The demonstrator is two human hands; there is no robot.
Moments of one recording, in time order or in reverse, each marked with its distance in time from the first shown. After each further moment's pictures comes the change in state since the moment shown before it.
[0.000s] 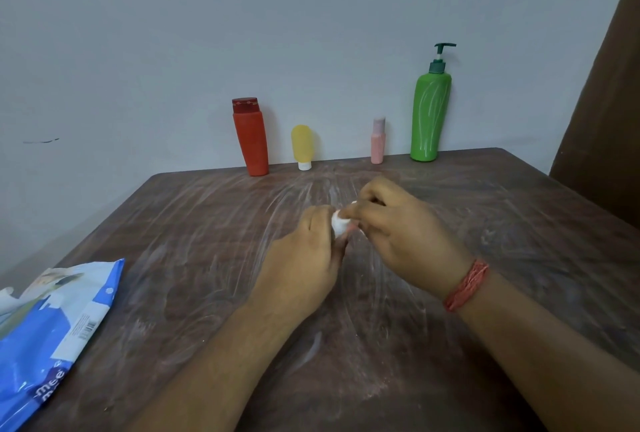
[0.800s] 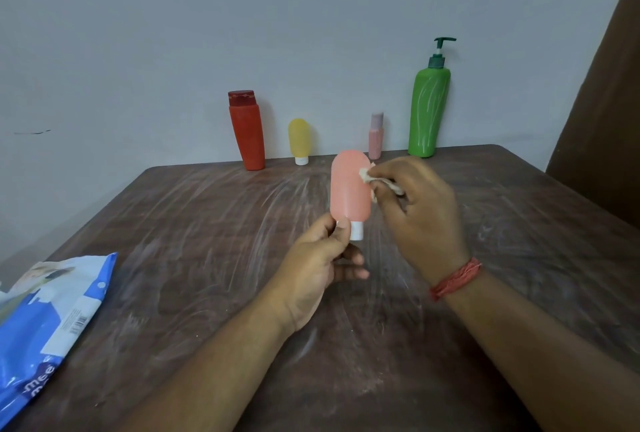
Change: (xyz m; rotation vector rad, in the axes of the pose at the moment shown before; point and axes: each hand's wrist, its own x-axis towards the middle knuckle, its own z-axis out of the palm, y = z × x) left_hand -0.002 0.015 0.014 -1.492 -0.222 -0.508; right_hand 0.003 0.004 0.003 0.165 0.386 0.283
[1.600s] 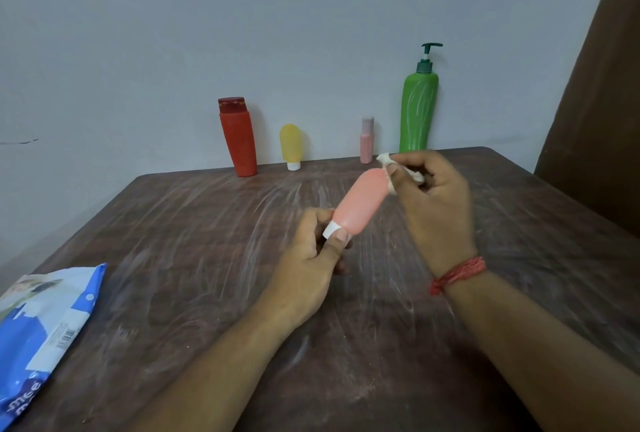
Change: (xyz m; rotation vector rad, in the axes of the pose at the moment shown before) left_hand 0.002 -0.005 -0.007 0.552 0.106 0.213; right_hand 0.012 0.004 -0.011 0.385 0.186 0.384
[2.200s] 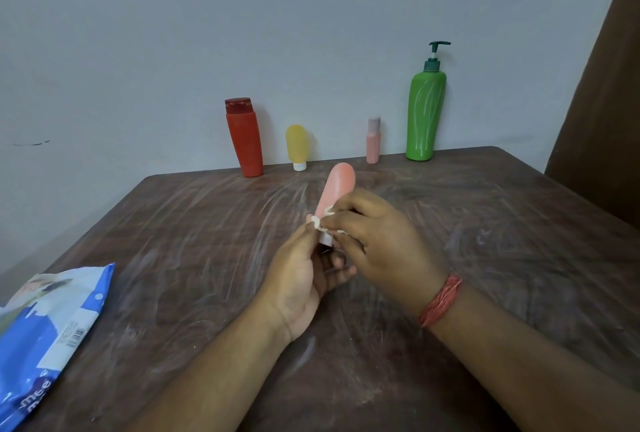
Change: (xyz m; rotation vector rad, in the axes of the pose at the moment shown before) left_hand 0.000 0.014 0.000 -0.675 -0.012 -0.279; right_hand -0.037 -0.008 0.024 -0.452 -0.541 -0.505
